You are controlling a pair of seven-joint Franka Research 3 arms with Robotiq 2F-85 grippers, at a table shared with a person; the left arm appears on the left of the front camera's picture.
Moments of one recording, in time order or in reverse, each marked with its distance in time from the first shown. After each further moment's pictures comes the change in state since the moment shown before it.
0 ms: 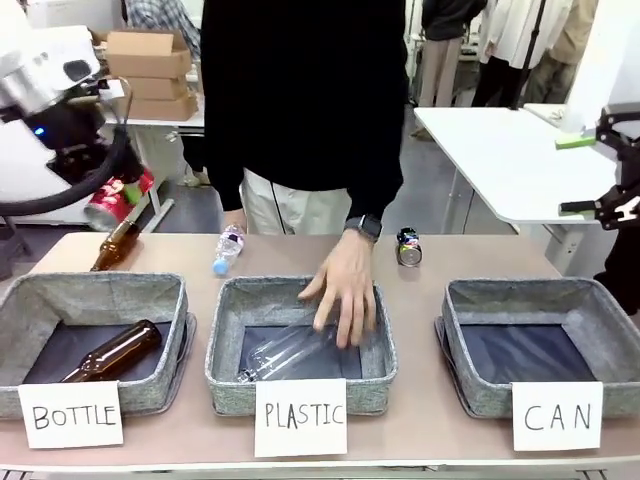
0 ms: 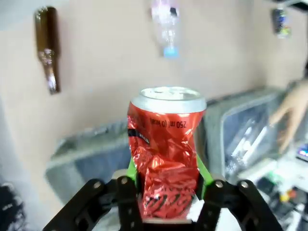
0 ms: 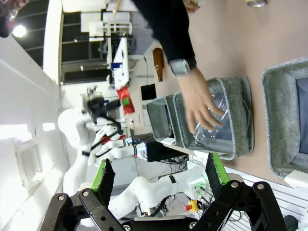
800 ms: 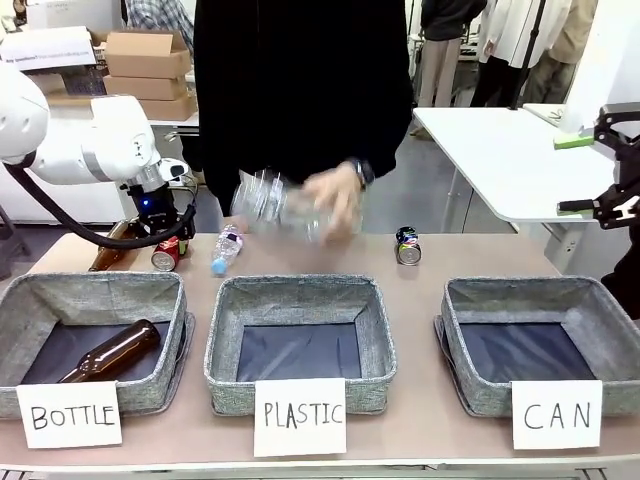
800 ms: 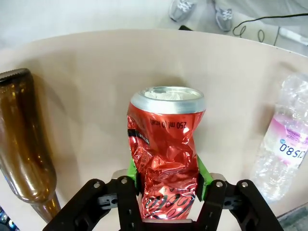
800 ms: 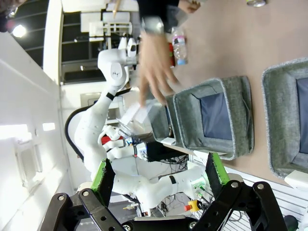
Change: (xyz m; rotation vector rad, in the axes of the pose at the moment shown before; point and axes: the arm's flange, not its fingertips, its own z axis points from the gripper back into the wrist) left arm 0.184 0.108 -0.270 0.183 0.237 0.246; right arm 0.000 -0.001 0.000 0.000 0.000 -0.001
